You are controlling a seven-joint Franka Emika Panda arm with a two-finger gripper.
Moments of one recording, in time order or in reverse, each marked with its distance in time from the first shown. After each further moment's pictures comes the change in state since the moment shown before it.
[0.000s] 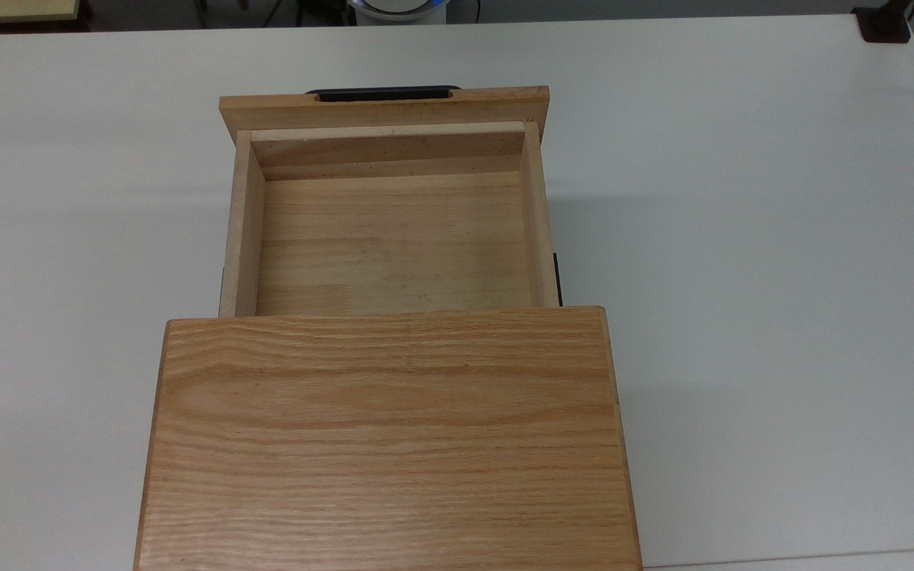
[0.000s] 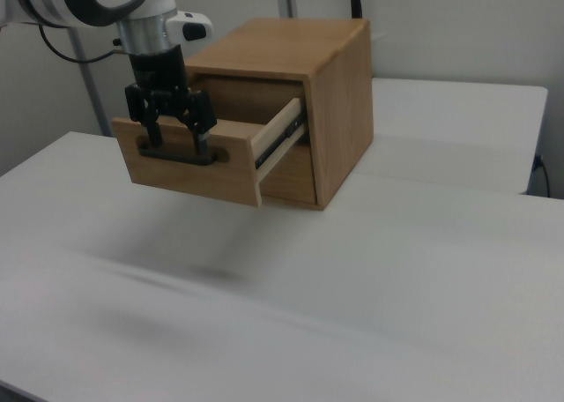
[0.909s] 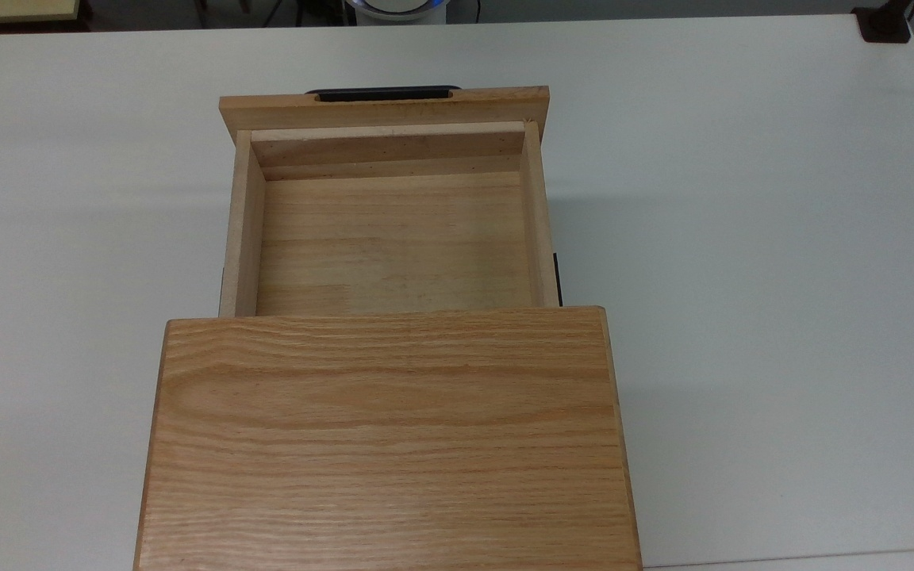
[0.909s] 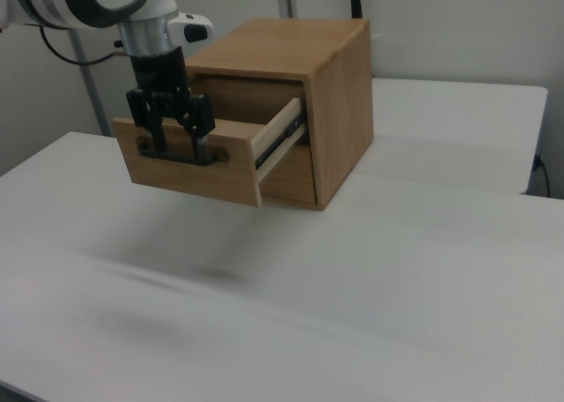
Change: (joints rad) arm 0.000 0.002 -0.001 -0.003 -0.003 0.000 -0.020
